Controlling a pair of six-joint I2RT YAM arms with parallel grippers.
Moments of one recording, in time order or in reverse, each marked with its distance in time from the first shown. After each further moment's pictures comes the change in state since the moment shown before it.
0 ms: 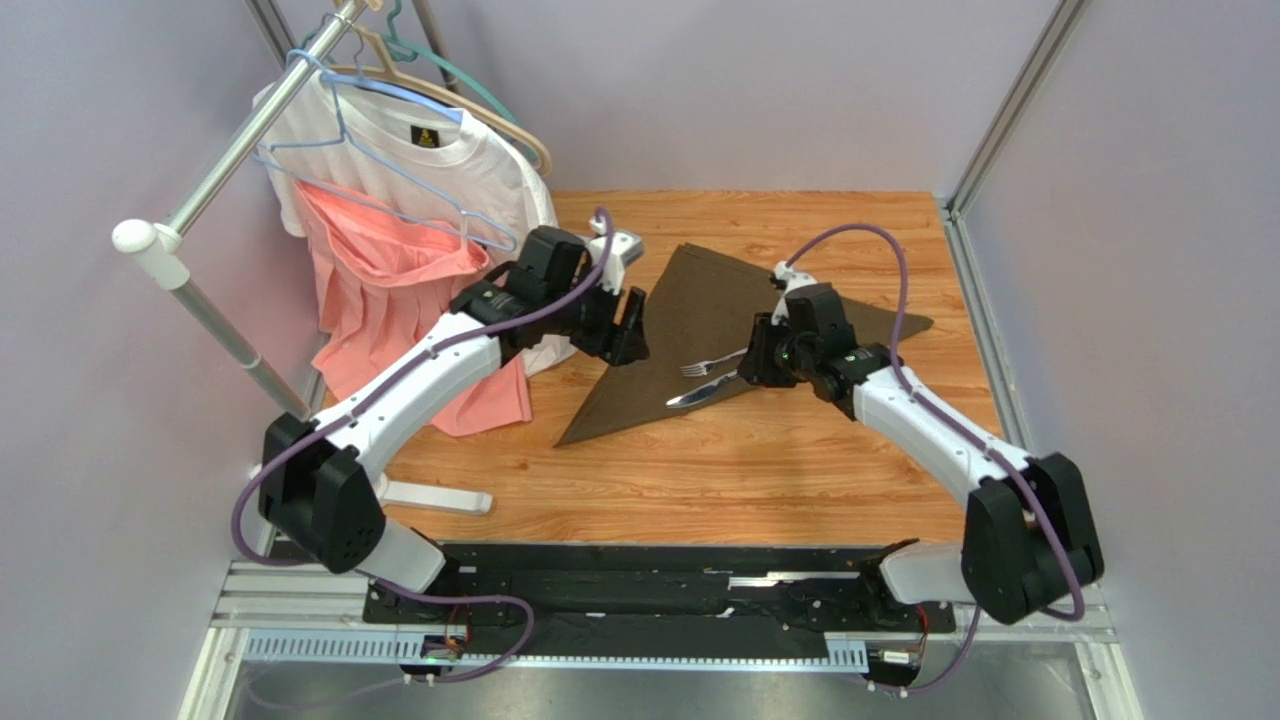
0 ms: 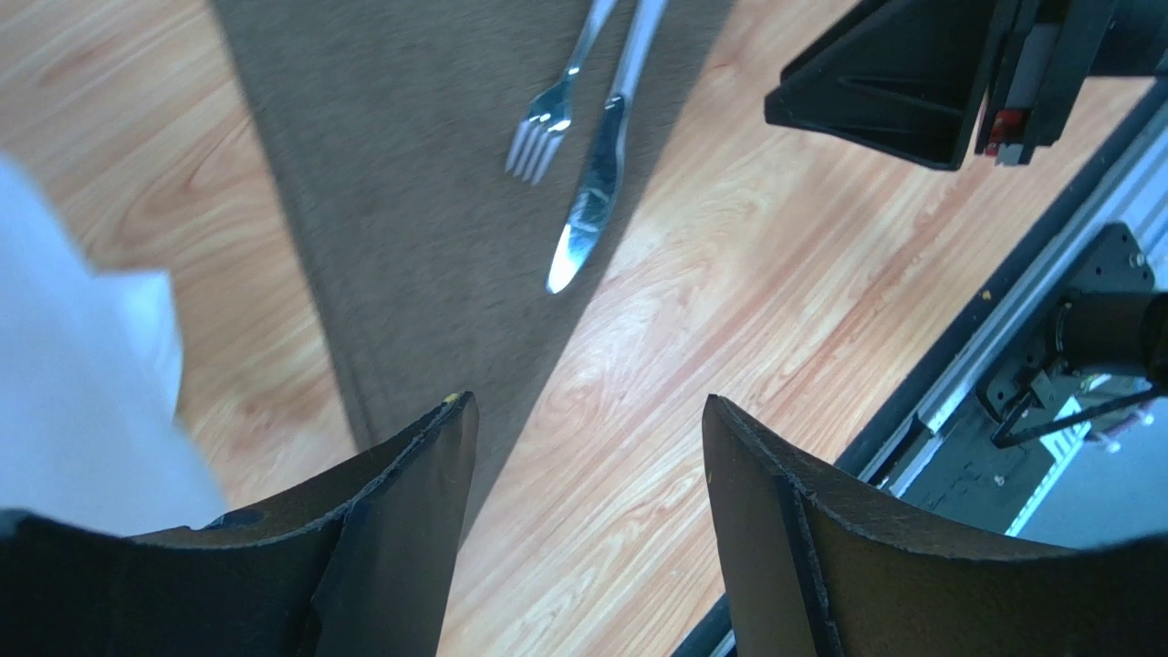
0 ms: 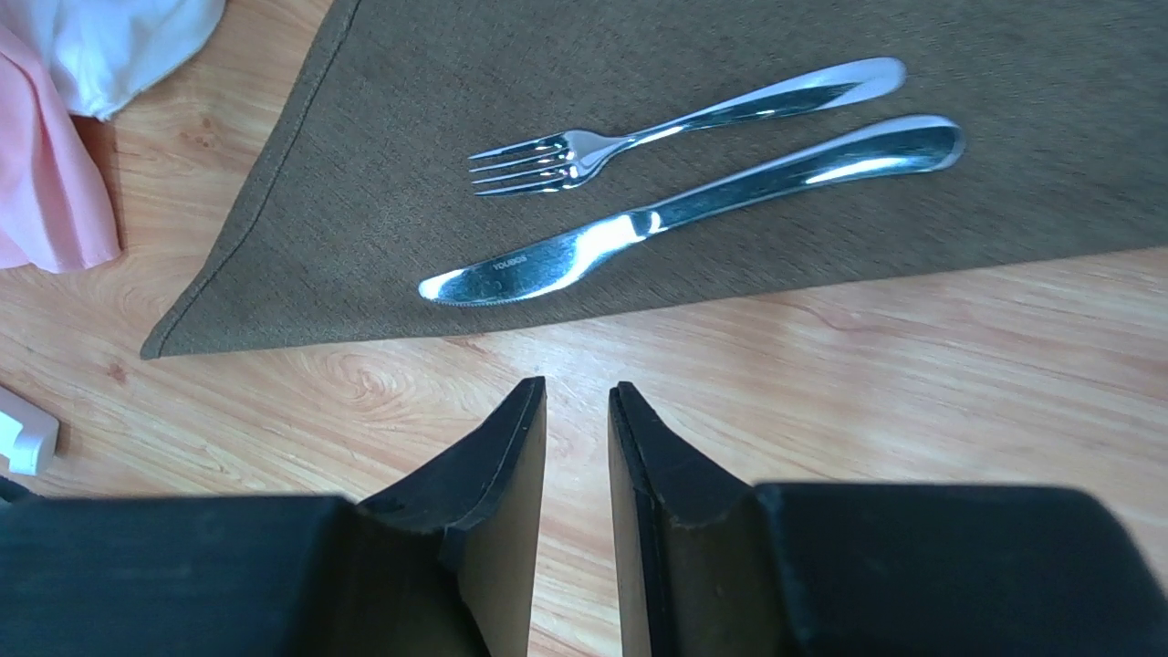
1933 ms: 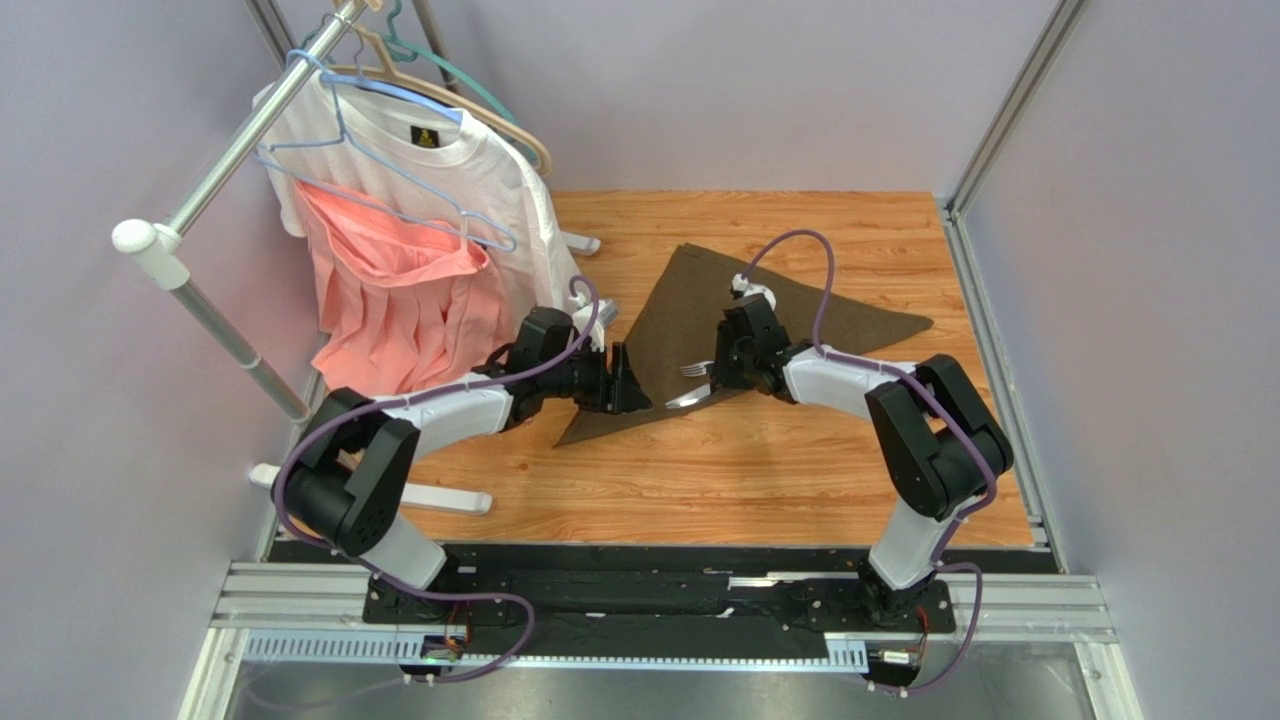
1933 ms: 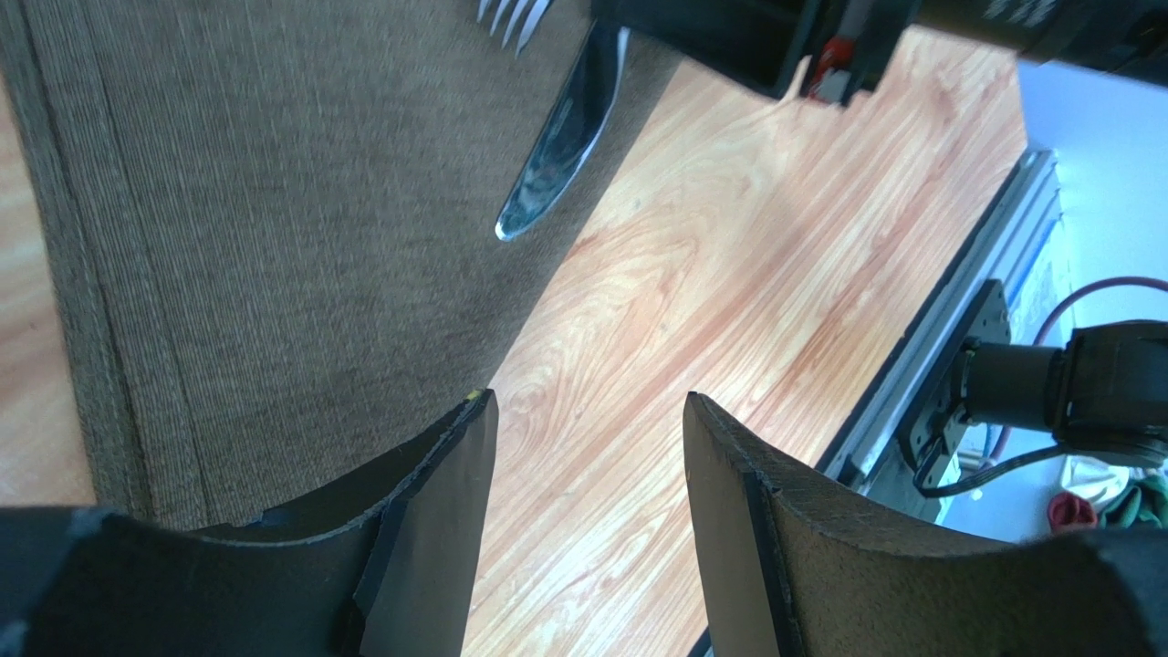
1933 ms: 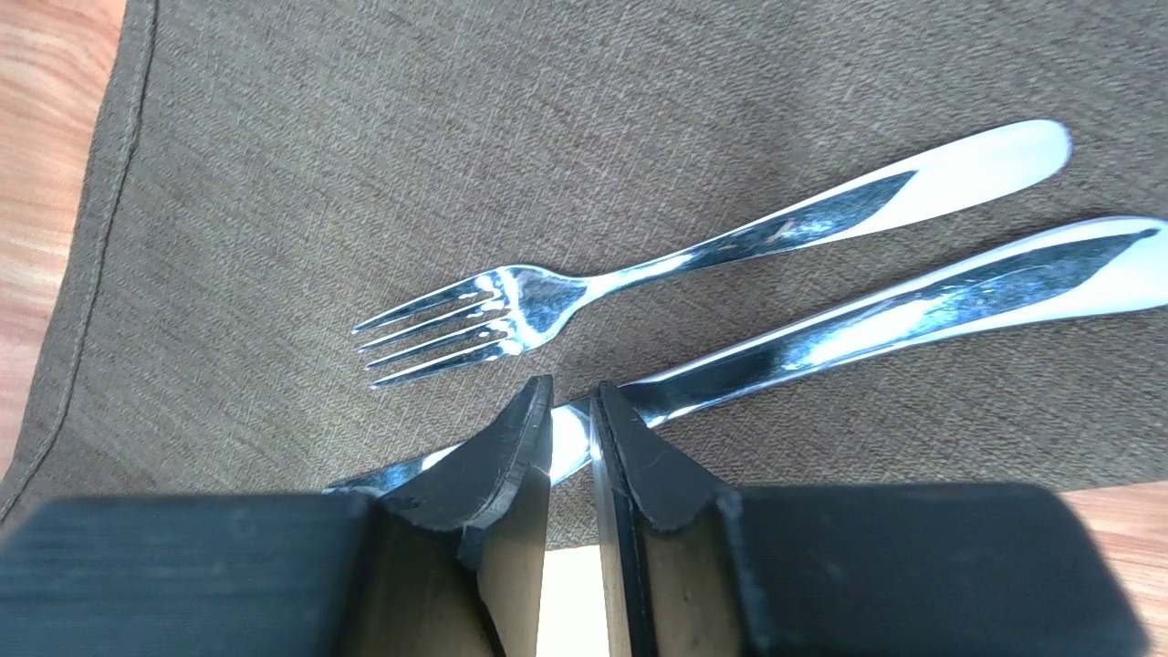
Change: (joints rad) left arm 0.073 0.030 -0.575 0.701 0.164 -0.370; right arm 0.106 0.438 0.064 0.269 0.192 0.122
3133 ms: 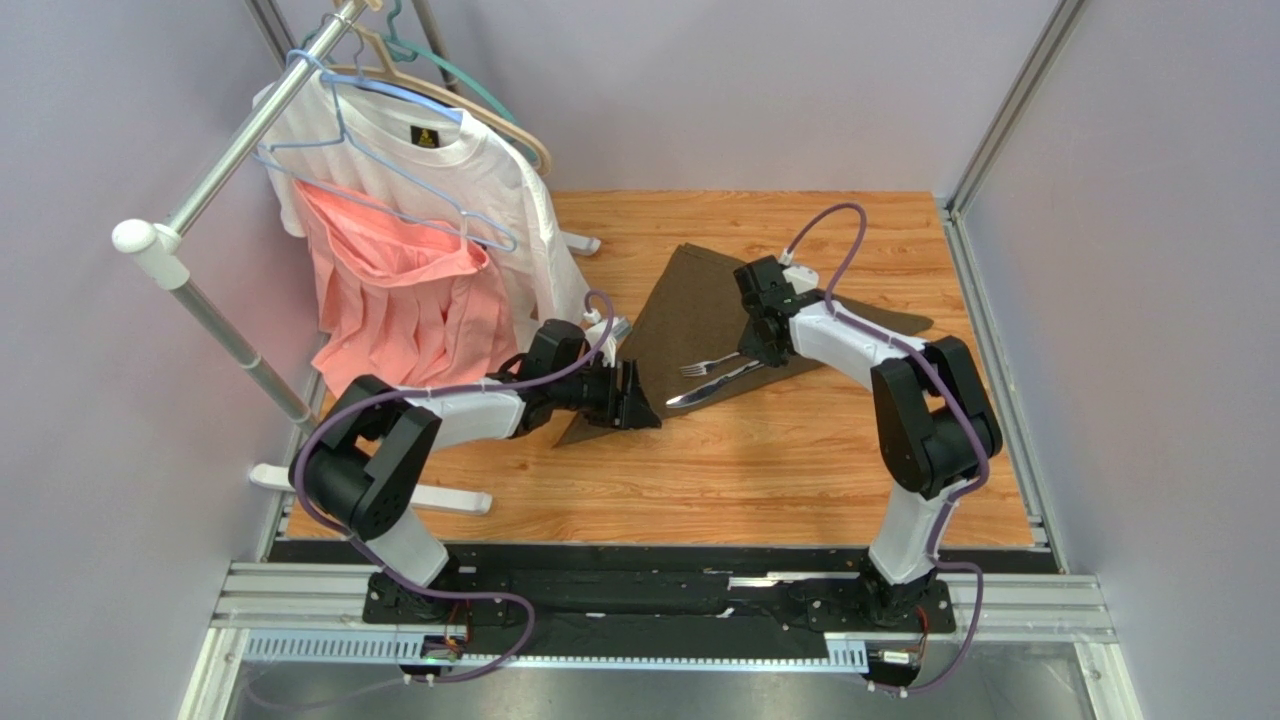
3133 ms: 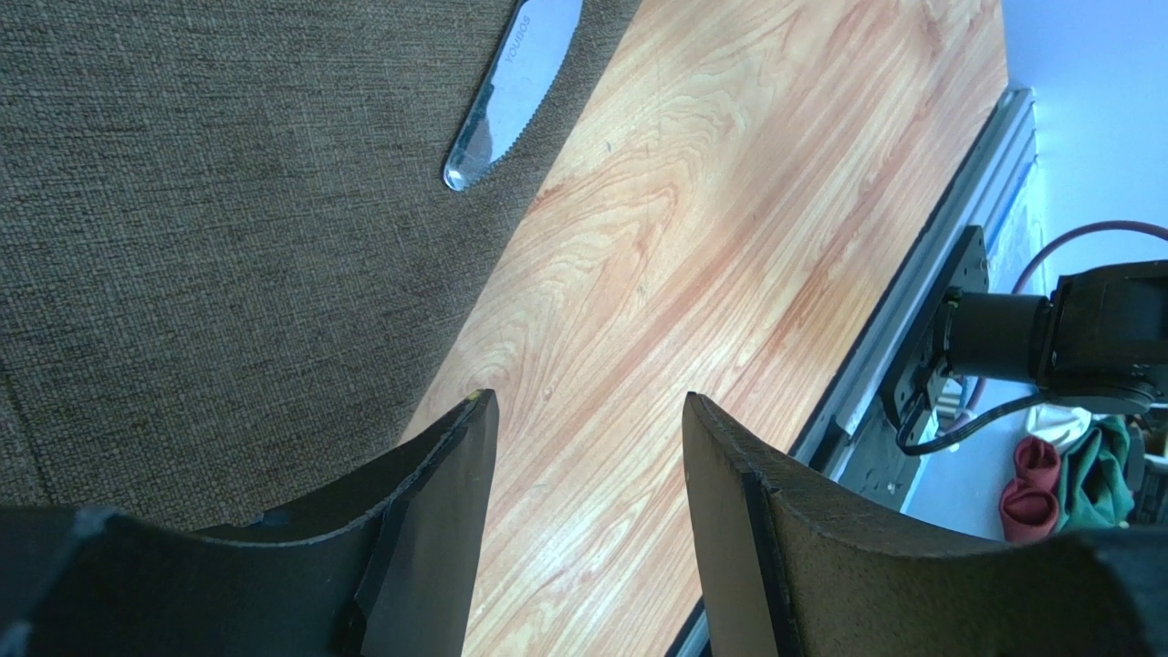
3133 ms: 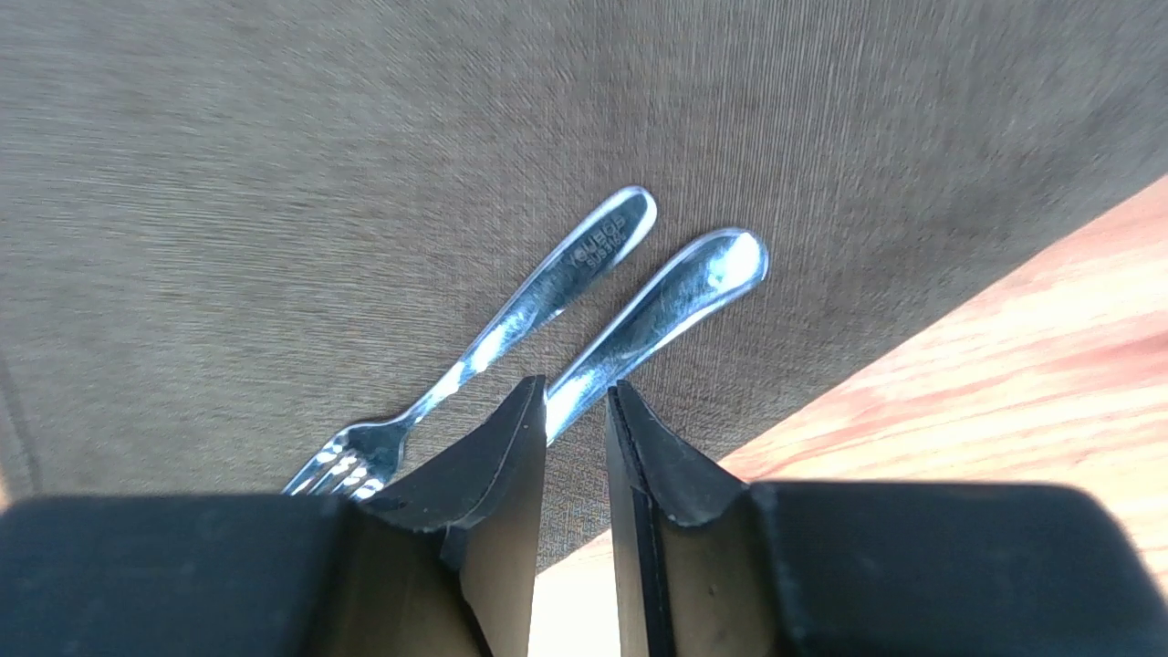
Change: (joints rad) left arm -0.040 0.076 -0.032 0.068 0.063 -0.030; right arm -0.092 0.064 0.269 -0.407 0.221 0.229
